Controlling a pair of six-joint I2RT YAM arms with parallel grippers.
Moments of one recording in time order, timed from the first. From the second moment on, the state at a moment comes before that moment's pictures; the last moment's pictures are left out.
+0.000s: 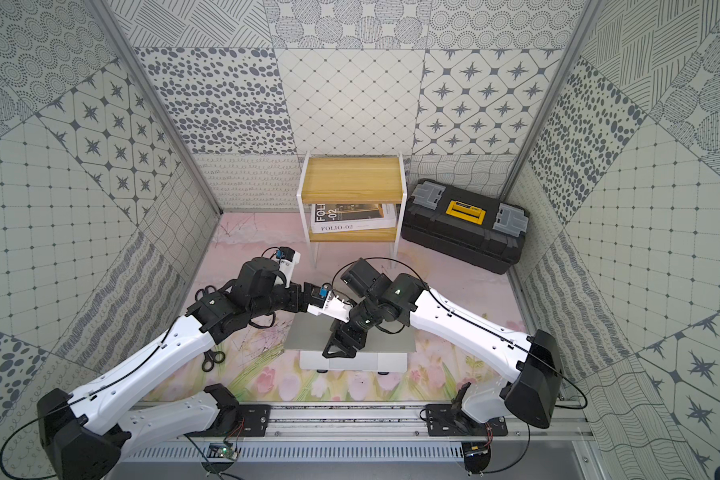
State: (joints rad) left arm -0.59 1.09 0.95 -0.55 0.04 -0.40; right arm 0.96 1.41 1.29 -0.88 -0.58 -0.18
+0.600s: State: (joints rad) left arm -0.59 1.06 0.96 -0.55 0.08 -0.39; right arm 0.96 1.29 1.41 -0.91 -0.40 -0.05
